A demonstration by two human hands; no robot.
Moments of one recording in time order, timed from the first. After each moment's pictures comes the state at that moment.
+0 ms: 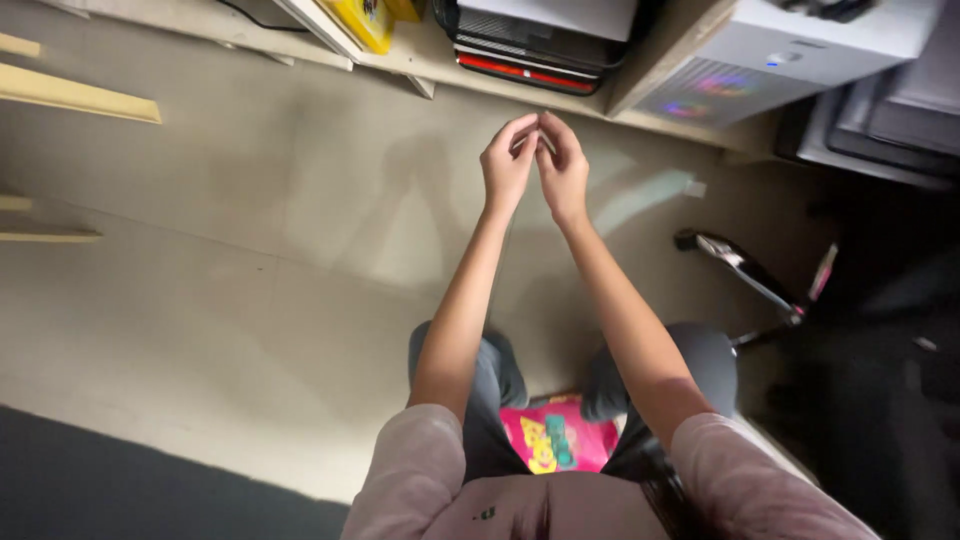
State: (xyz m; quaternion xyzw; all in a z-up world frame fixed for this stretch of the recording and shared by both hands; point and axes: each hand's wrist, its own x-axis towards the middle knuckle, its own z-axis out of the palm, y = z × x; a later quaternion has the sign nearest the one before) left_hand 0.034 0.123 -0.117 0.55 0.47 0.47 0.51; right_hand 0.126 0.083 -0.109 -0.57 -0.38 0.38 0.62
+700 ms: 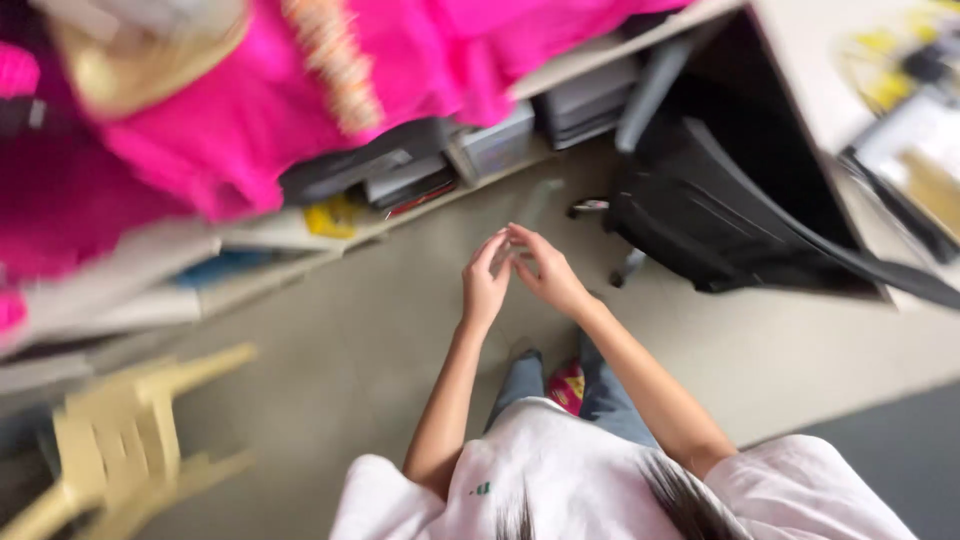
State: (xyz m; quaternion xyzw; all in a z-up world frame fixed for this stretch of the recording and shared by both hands) left_hand 0.040 -0.069 0.371 0.77 0.27 0.25 0.52; right_hand 0.159 -0.178 0.387 -0.69 -0.42 0.25 0.53
